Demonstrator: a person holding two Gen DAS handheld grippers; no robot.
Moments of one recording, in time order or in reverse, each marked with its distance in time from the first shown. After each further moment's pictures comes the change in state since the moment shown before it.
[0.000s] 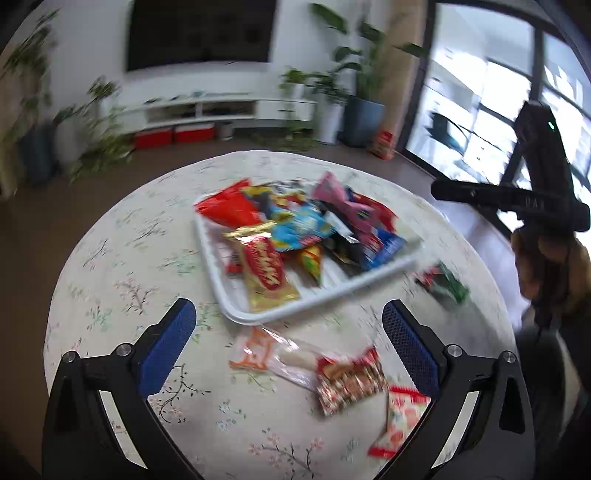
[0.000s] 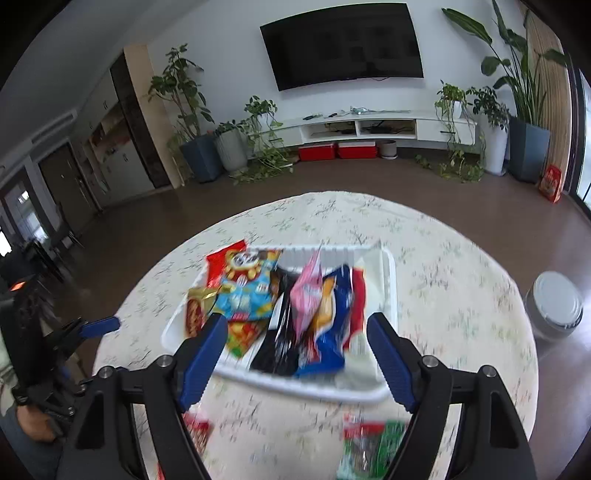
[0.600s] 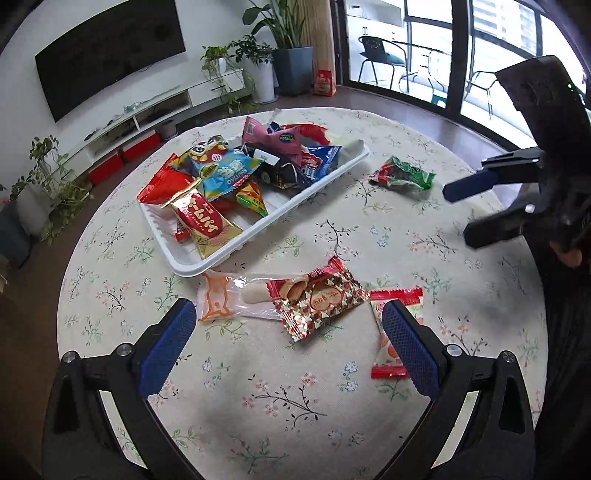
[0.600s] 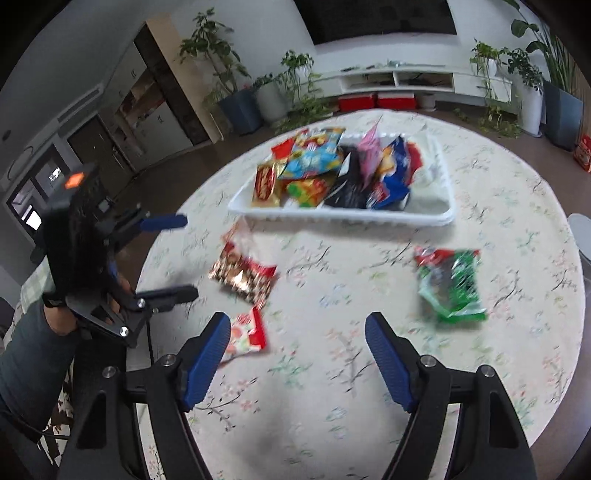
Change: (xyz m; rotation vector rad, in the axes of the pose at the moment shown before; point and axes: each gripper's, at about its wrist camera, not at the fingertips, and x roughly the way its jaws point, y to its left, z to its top) left arm 0.000 -0.049 -0.042 0.343 0.169 -0.026; right arm -0.026 0.039 -0.113 -0.021 0.201 0.153
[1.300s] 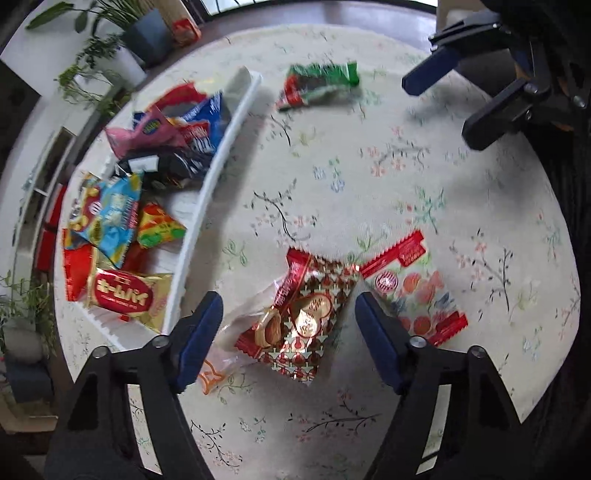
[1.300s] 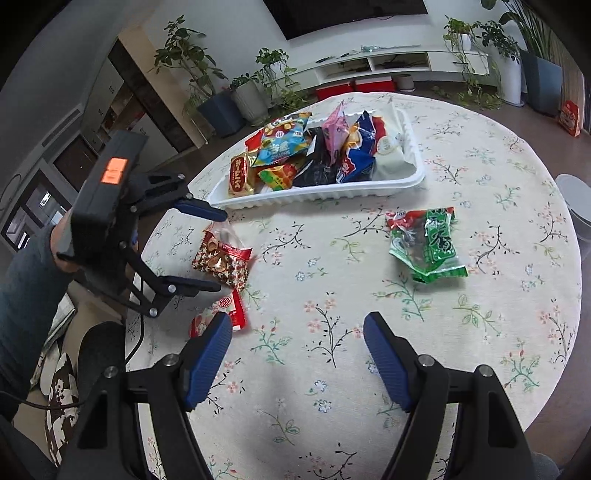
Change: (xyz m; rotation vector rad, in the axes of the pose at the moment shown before) left arm 0.078 -0.029 0.045 0.567 0.332 -0.161; right arm -0.005 -0.027 -0.017 0.108 0.006 -0.005
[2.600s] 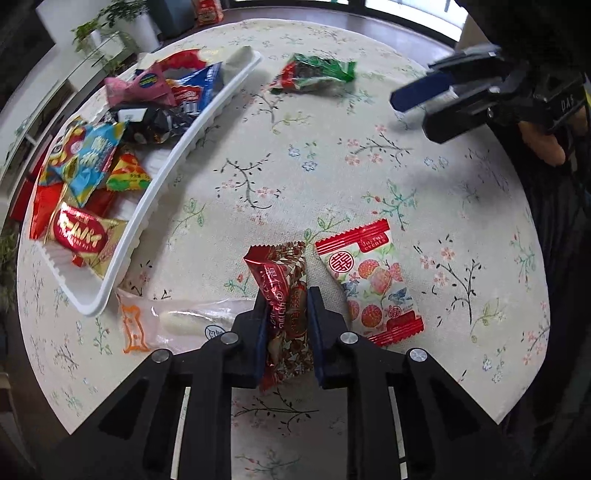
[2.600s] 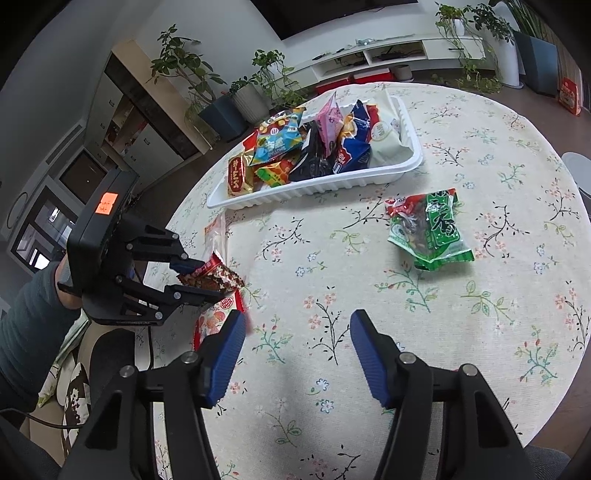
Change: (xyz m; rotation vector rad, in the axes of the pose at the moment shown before) left arm 0.006 -0.017 -0.026 -0.222 -0.050 -0.104; right arm 0.005 -0.012 -0.003 0.060 -0.003 0.057
